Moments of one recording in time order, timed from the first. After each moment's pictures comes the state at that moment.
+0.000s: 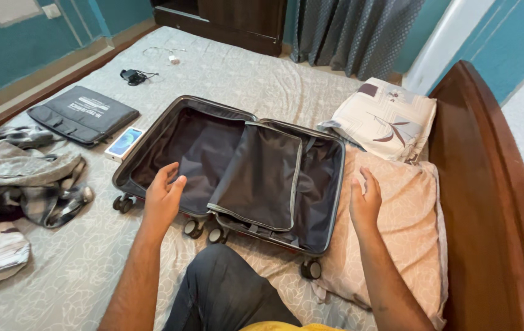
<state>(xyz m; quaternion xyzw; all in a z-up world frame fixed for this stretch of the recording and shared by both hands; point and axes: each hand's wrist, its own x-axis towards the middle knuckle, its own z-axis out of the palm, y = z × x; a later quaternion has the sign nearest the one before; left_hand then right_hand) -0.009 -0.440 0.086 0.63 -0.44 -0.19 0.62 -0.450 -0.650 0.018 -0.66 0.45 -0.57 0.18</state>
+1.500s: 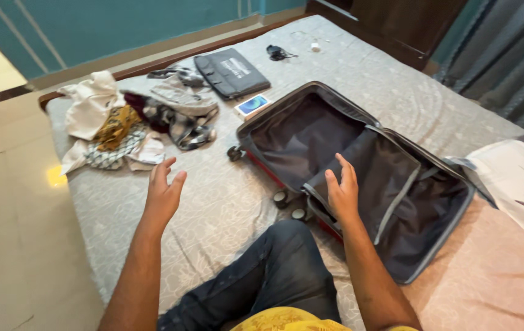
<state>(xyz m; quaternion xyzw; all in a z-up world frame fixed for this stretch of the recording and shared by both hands) 0.068 -0.195 0.062 0.79 -0.30 0.07 0.52 -0.193 -0.542 0.049 -0.78 0.22 -0.45 0.37</state>
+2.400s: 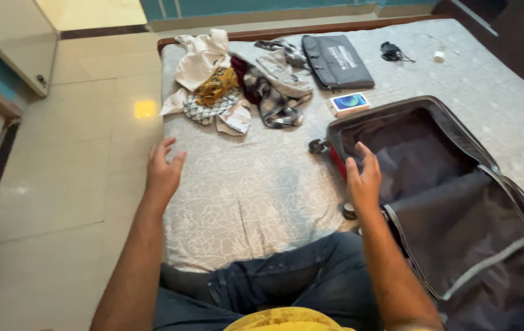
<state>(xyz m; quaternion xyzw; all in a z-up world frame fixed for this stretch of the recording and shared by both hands) 0.098 -0.019 0.049 0.84 -0.12 0.17 0.50 -0.053 -0.468 0.052 -0.83 0.07 -0.40 0.37</state>
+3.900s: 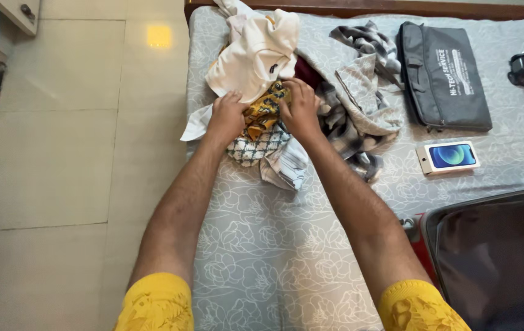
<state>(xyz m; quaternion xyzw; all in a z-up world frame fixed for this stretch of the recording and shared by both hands) 0.532 -0.088 -0.112 0.93 -0.22 0.10 0.26 0.501 -0.316 -0.070 -0.94 -0.09 -0.20 0.27</state>
